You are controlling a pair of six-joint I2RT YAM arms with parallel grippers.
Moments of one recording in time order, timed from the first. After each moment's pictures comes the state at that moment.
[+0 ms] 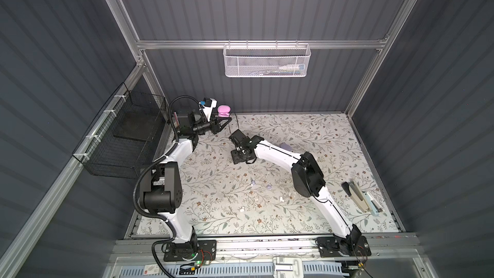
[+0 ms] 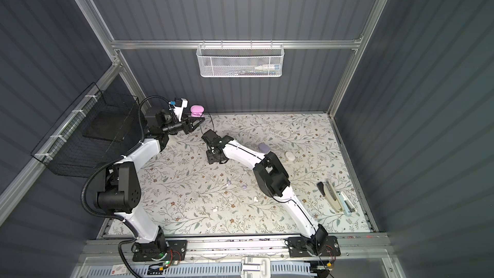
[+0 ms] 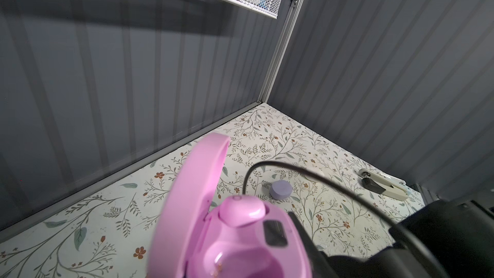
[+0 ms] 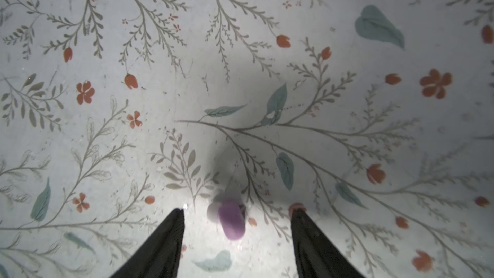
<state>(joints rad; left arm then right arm) -0.03 1.77 1.27 0.33 1.04 -0.10 0.85 2.50 2.19 -0.78 0.09 0.44</state>
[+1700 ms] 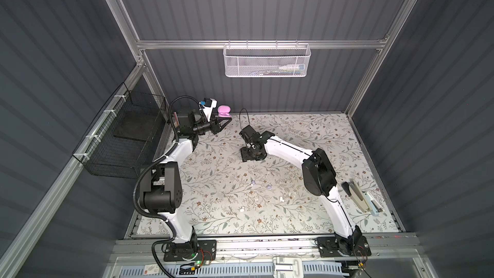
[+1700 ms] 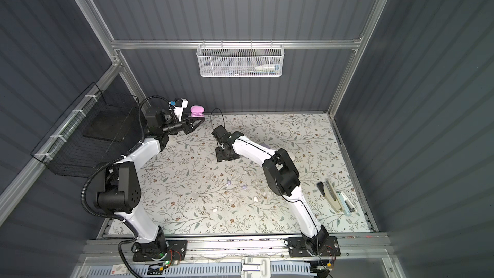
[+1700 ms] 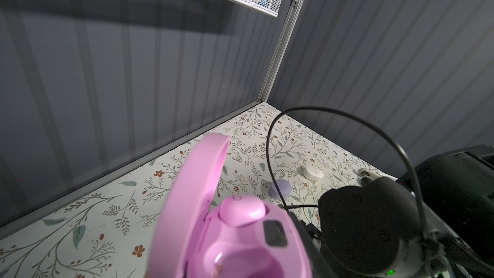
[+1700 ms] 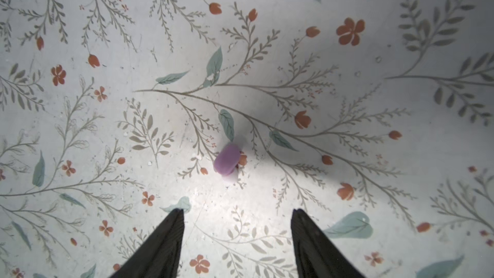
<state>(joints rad) -0.03 1.77 1.27 0.32 1.04 -0.10 0.78 2.34 2.02 -0.80 0.01 0.48</state>
